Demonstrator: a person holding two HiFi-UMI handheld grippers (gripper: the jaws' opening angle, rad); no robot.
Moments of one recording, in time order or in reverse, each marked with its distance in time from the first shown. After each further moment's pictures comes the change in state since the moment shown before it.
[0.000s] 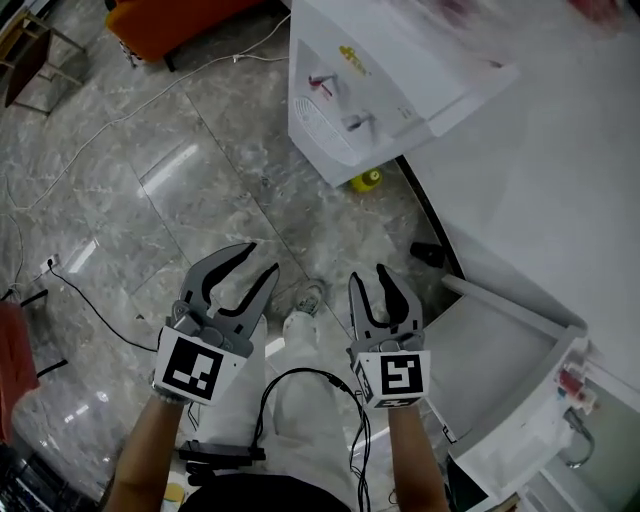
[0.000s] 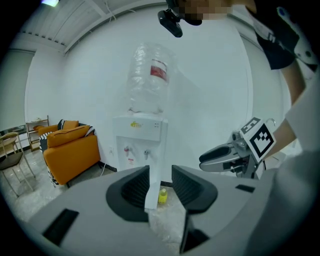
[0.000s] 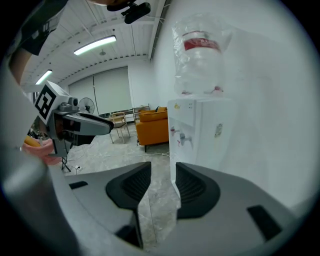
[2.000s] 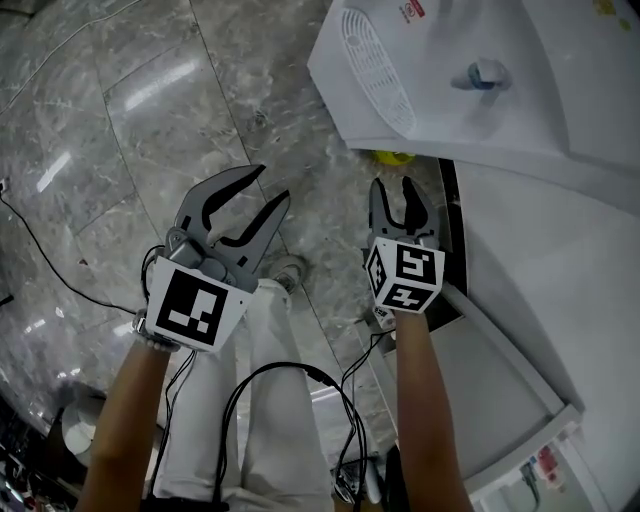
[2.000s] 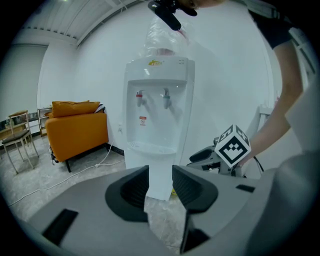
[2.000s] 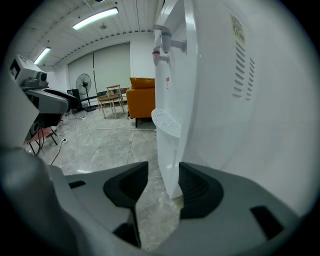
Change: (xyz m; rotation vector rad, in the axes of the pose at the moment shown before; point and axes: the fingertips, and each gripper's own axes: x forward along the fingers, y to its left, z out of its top) left arm 0.147 0.061 -0.203 -0.082 0.059 0.142; right arm 0.251 -0.097 -0.202 -0.075 0.181 0.003
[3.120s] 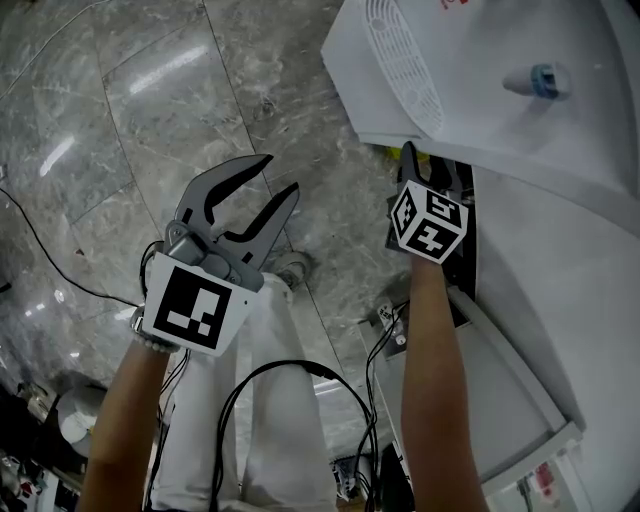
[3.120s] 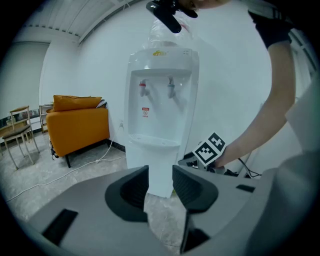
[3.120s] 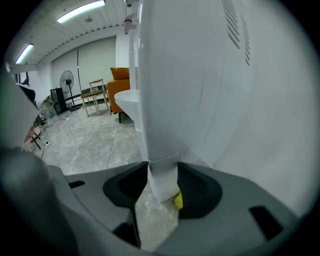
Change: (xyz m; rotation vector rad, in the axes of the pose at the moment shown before) left arm 0.019 0.008 -0.030 -0.008 0.024 0.010; right arm 0.089 -0.056 -0.032 0.086 0.058 -0.117
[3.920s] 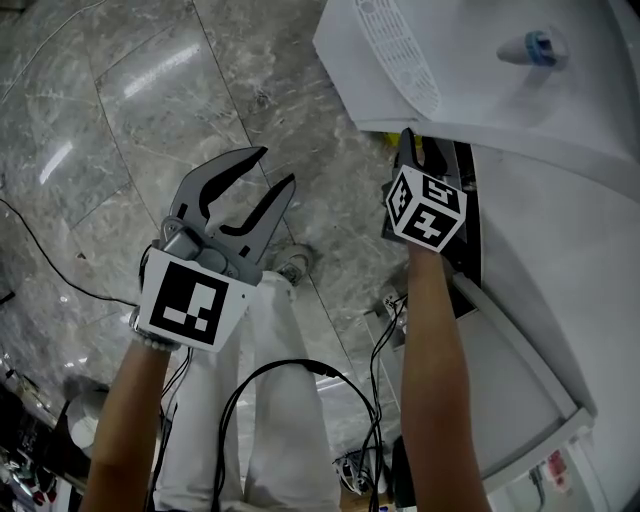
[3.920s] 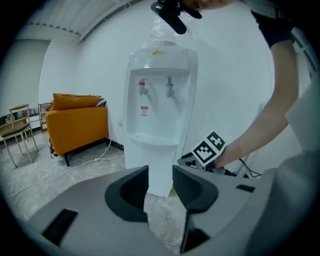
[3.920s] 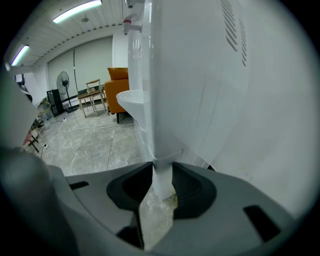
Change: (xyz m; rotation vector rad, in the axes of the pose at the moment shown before) left arm -0.001 -0.005 -0.005 -0.020 0.001 -0.008; right arm -0.006 0.006 -0.002 0.023 0.012 -0.025
